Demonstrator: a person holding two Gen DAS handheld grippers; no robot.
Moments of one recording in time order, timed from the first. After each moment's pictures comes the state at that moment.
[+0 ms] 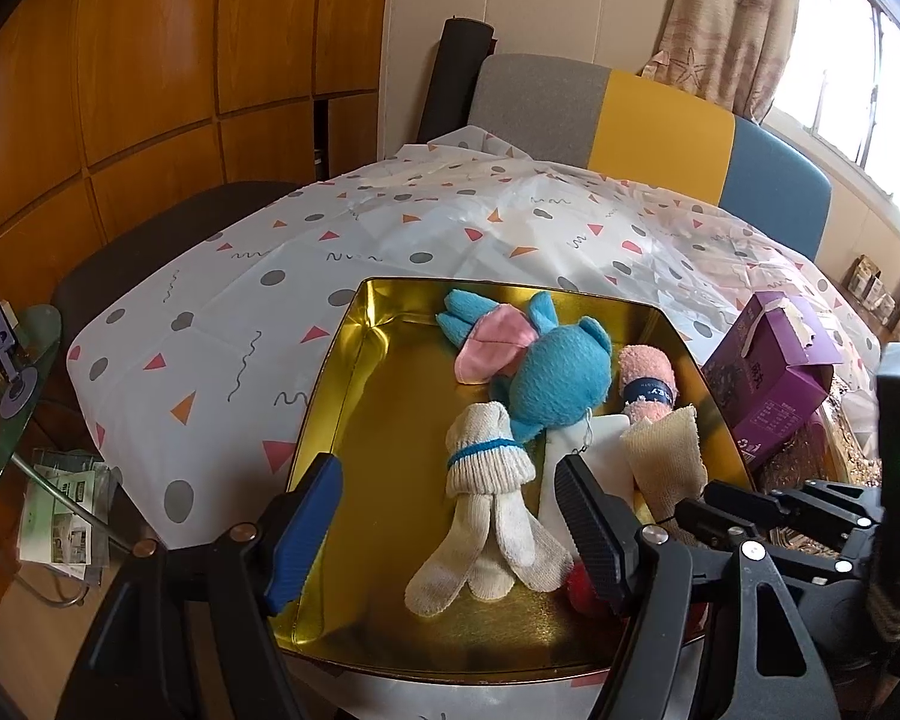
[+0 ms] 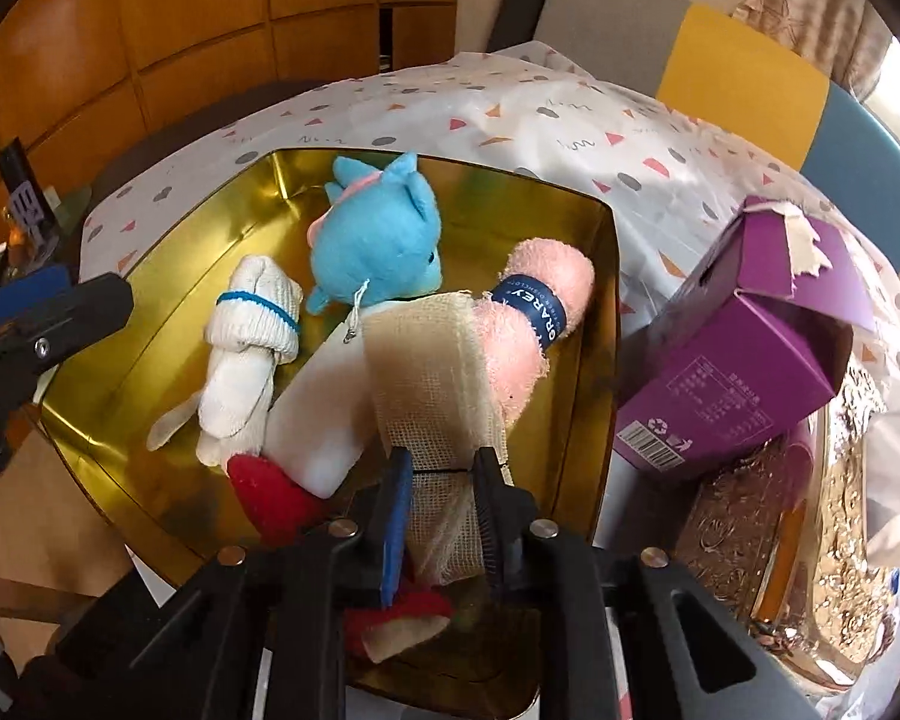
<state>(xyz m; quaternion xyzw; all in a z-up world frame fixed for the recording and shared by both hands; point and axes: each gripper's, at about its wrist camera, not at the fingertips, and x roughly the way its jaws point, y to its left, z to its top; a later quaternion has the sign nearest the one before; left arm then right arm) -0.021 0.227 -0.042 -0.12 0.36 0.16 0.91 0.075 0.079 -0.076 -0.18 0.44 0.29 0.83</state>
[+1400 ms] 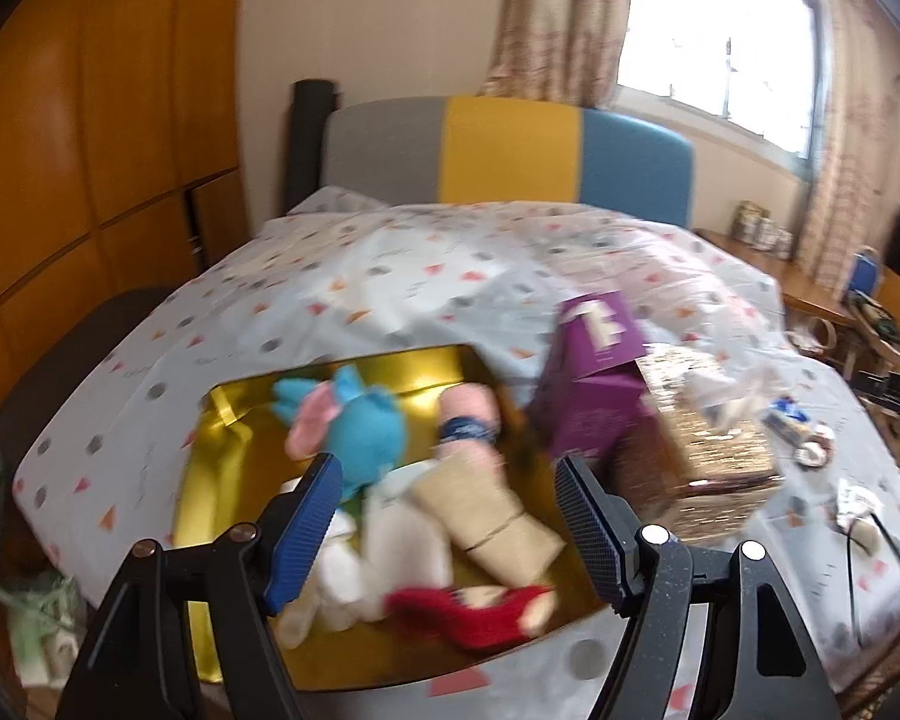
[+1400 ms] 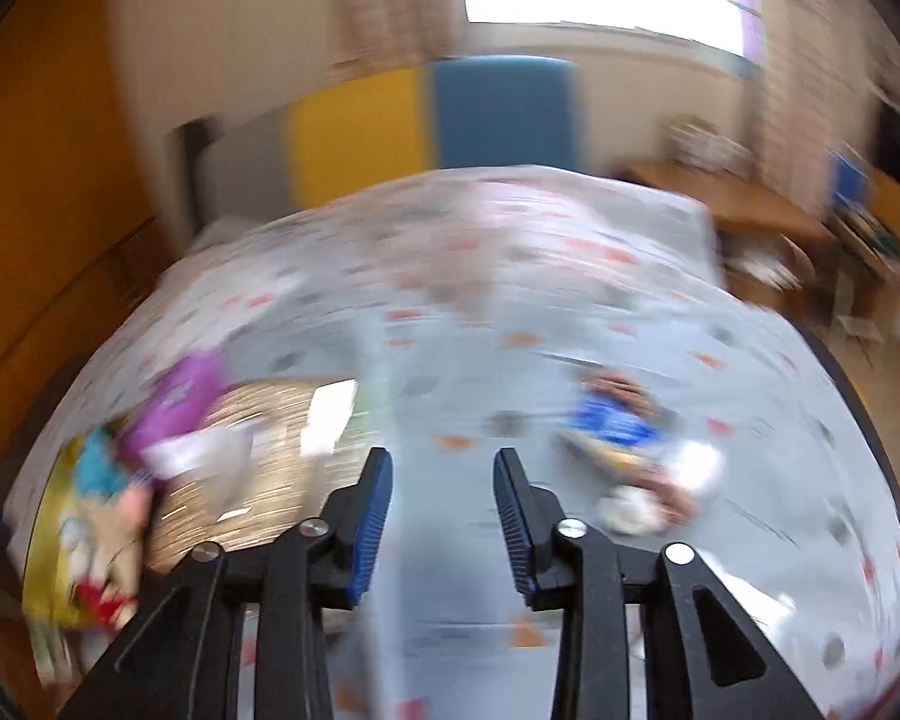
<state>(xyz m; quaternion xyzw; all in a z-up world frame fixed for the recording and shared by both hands) -0.011 0.129 0.017 -0.03 0.31 0.02 0.95 0.087 -0.275 0.012 0.10 0.35 -0.01 0.93</state>
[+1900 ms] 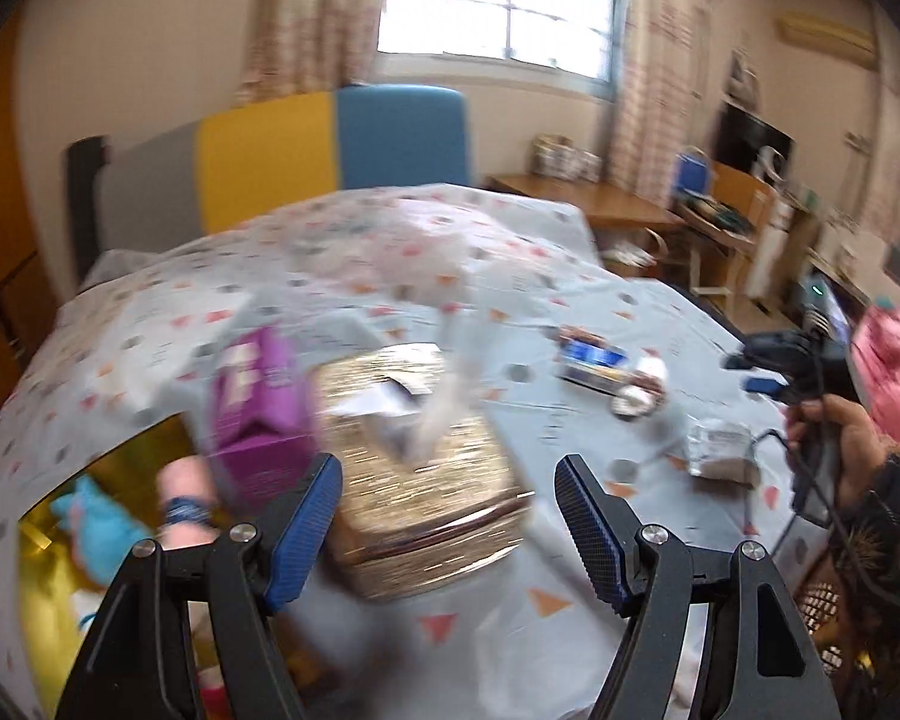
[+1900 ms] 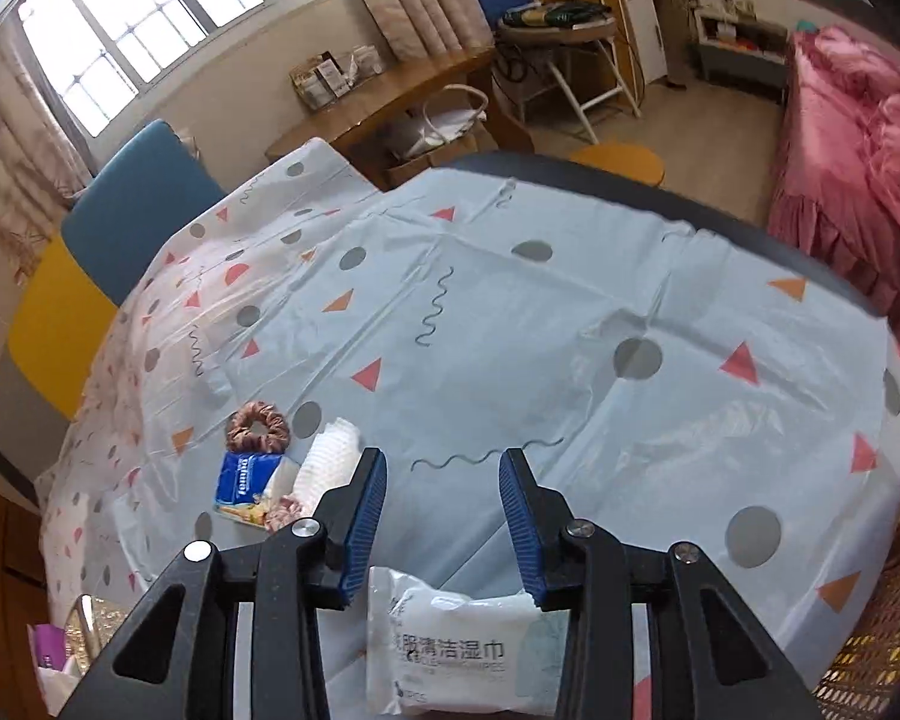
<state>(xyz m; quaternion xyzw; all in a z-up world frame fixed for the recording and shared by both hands) 0.031 -0.043 0.030 0.06 0.34 -0.20 0.92 0.063 -0.454 -0.064 0.35 0.36 -0.22 0.83</state>
